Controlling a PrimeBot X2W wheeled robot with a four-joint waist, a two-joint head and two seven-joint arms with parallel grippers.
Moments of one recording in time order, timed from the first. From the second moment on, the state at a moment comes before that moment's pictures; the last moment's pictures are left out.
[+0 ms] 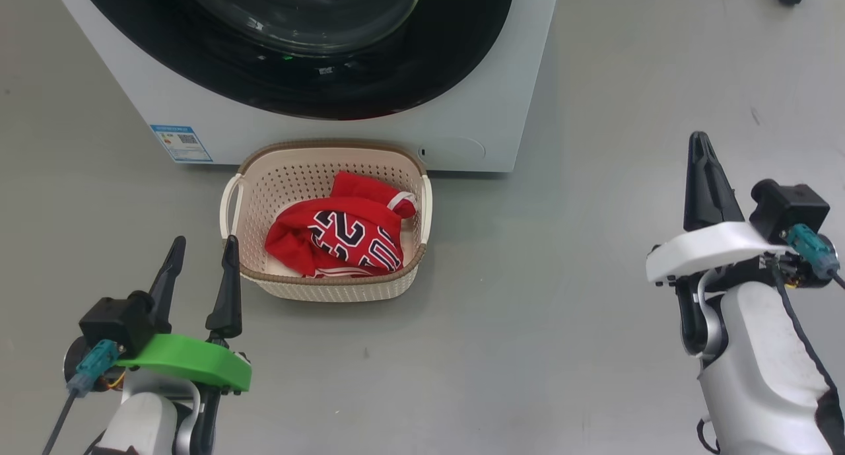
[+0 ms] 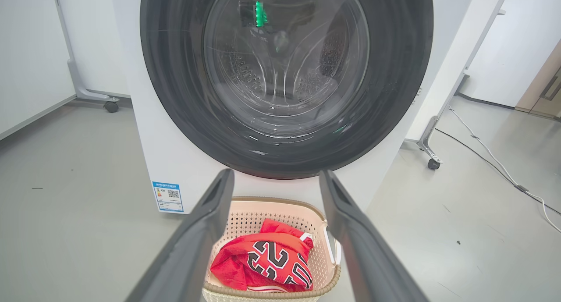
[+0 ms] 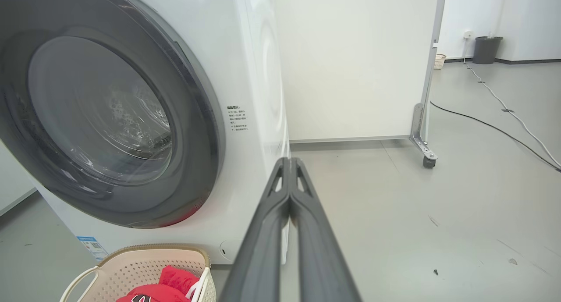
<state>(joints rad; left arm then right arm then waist) -0.22 0.11 -0.18 0.31 -0.47 -0.12 -0.25 -0.40 -0.08 0.09 0.40 0.33 0.05 -0.25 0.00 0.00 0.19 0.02</state>
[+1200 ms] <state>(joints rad) -0.16 0.09 -0.16 0.31 -0.41 -0.12 -0.25 -0.13 -0.06 0.07 0.22 0.25 0.05 -0.25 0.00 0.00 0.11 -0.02</state>
